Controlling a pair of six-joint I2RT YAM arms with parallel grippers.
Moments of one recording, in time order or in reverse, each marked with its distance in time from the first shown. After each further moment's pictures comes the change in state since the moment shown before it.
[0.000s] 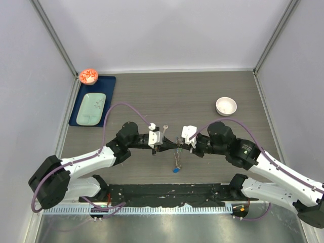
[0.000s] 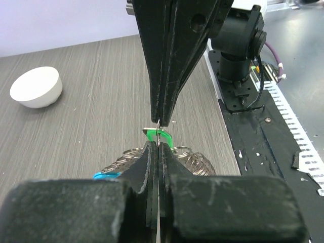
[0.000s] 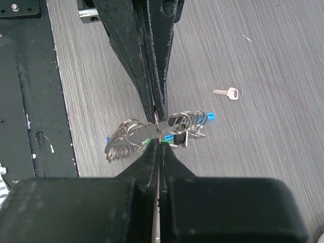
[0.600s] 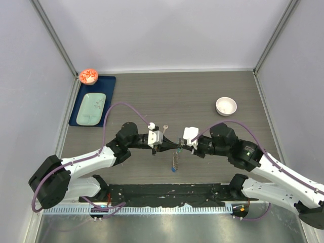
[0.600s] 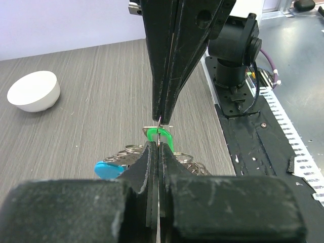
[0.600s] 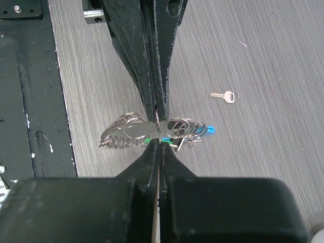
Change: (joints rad) left arm 0.000 0.008 -0.008 0.059 0.014 -0.045; right arm 0.013 -0.032 -0.006 -0.003 0.007 -0.013
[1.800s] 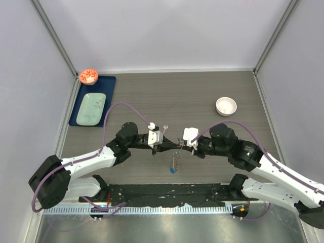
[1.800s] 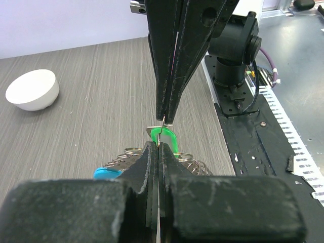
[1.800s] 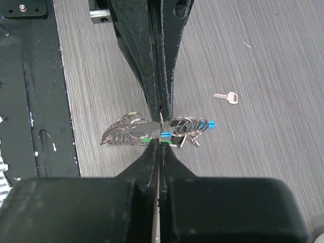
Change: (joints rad) left arm 0.001 0.000 0.000 -0.010 0.000 0.002; right arm 0.006 -0.003 0.000 -0.006 -0.009 -0.001
